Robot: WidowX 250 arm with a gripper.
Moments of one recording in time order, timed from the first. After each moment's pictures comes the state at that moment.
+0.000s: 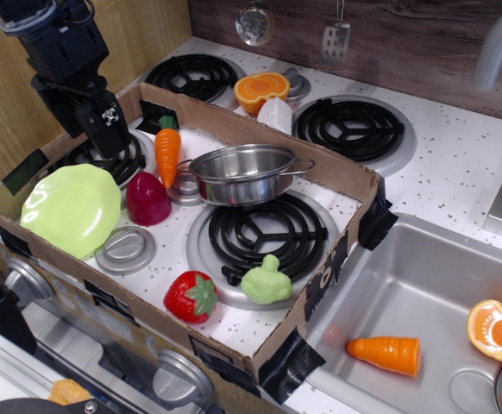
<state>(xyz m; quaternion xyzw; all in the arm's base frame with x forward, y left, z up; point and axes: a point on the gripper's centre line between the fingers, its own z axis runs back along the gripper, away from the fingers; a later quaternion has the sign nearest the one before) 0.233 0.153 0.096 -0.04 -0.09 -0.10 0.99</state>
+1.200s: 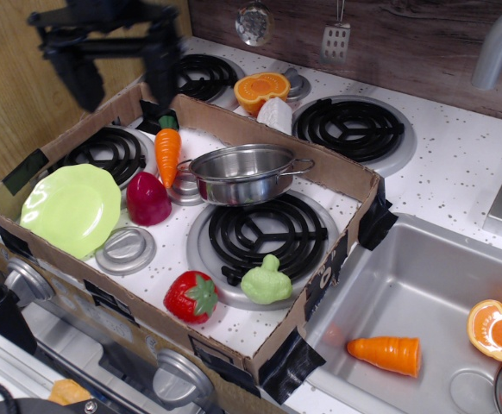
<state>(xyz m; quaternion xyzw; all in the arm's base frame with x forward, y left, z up) 0.238 0.085 0.151 -0.03 -0.04 0.21 0.98</state>
